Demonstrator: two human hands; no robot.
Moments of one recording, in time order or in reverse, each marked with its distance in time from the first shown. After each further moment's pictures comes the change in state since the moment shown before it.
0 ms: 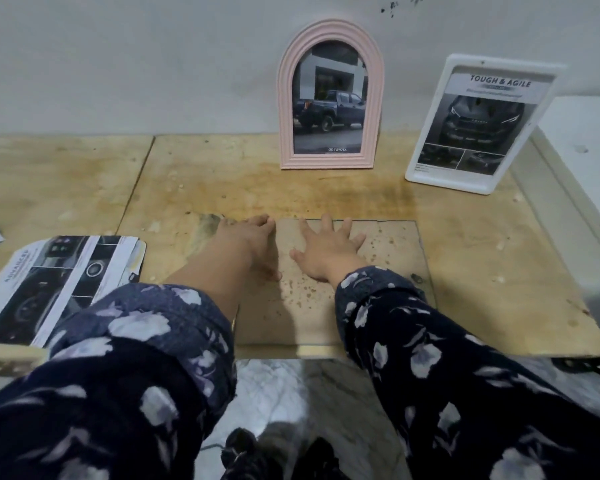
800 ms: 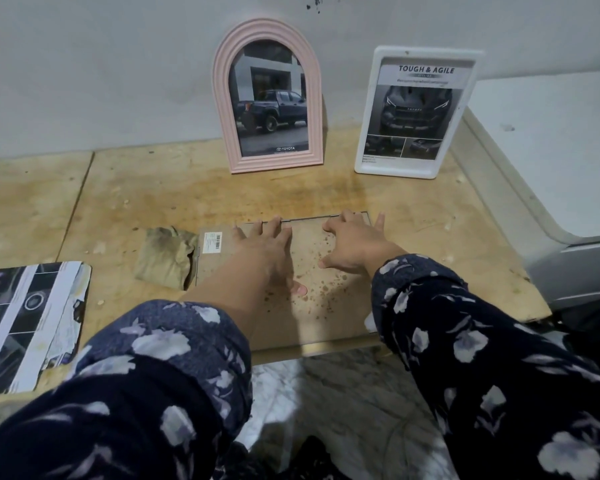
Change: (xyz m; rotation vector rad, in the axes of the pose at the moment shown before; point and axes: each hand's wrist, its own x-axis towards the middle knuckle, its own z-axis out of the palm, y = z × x) left_hand 0.005 0.091 -0.006 -0.011 0.051 0.117; right_hand -0.007 0.110 -0.017 0.006 0.067 0.025
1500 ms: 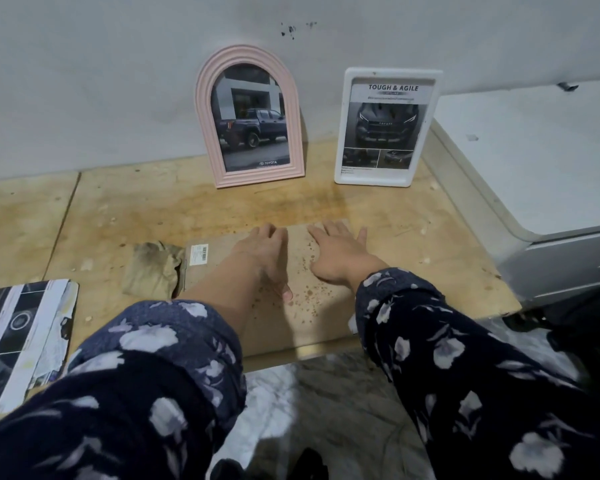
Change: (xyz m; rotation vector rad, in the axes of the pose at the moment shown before) left_hand -0.004 0.015 -0.015 -0.038 0.112 0.124; right_hand -0.017 0.003 0.006 0.063 -0.012 0.024
